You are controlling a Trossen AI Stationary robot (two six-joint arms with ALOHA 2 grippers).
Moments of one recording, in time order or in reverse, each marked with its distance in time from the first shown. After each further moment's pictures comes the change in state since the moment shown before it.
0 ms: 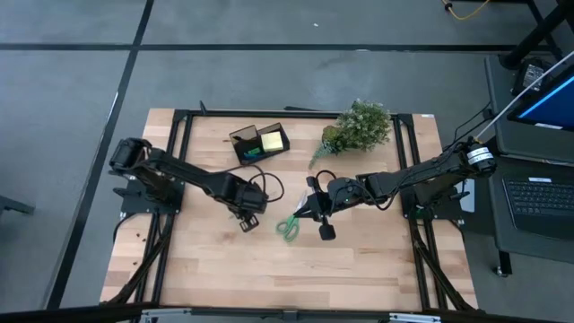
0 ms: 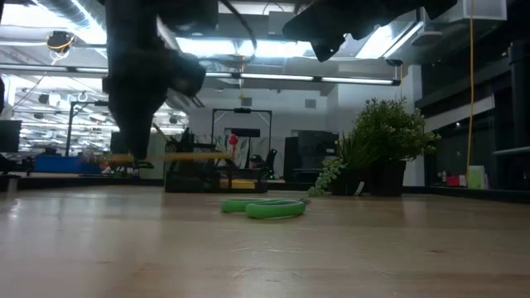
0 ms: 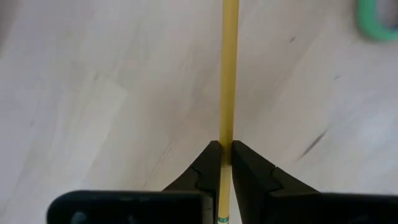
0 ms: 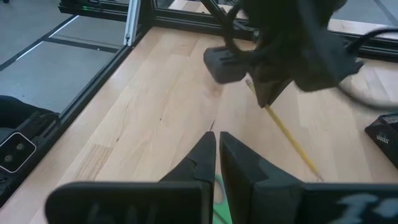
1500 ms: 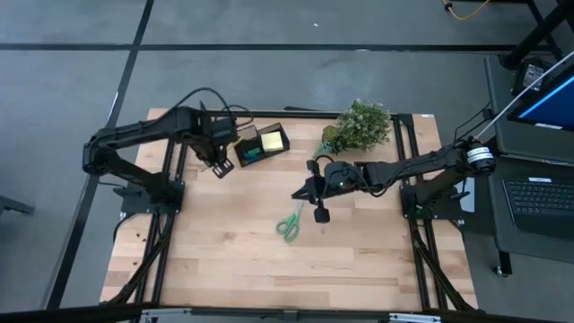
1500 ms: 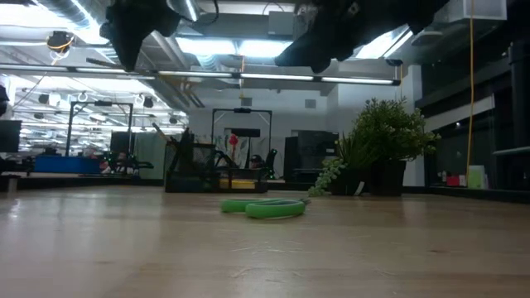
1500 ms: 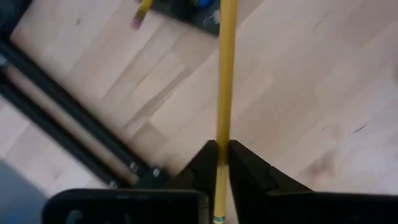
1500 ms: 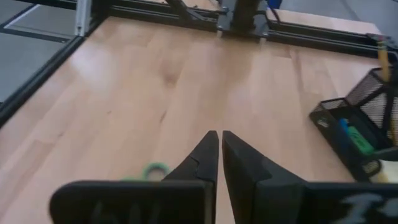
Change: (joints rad) left arm 0.461 -0.282 0.364 -0.692 -0.014 0.231; right arm -0.138 0.000 0.000 -0.019 0.000 -0.083
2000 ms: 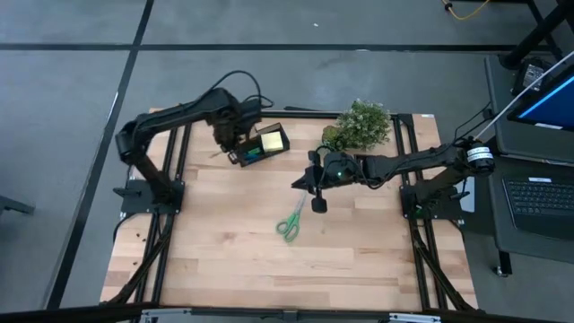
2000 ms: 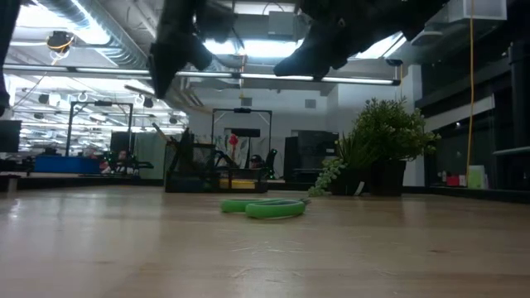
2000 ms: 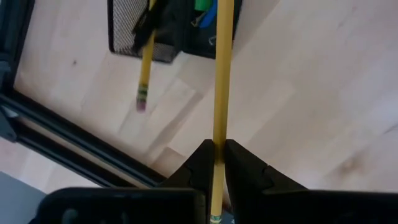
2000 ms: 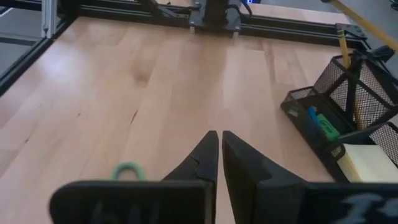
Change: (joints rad) left arm 0.178 0.322 0.184 -0.029 0.035 0.339; right arm -0.071 0.000 0.000 -0.006 0.000 0.003
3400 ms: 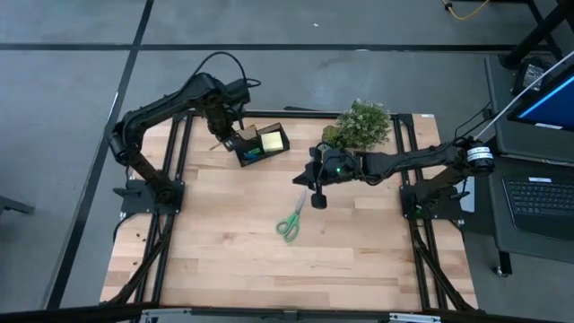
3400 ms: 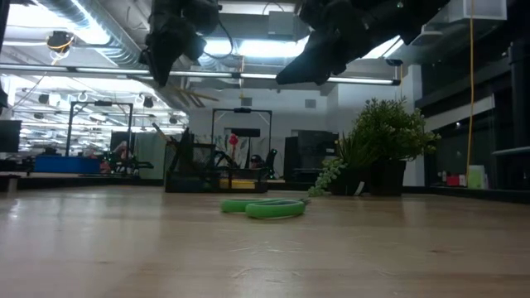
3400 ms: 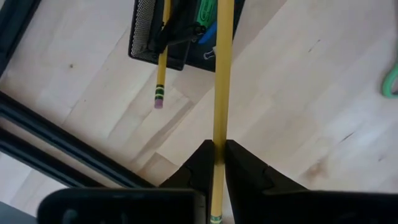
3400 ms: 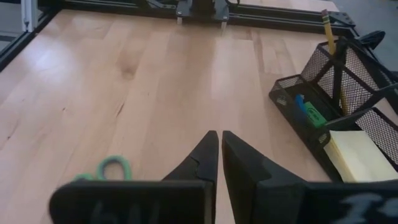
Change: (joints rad) left arm 0.137 -0.067 0.040 -0.001 0.116 0.055; right arm -0.040 0.000 0.000 -0.025 0.000 0.001
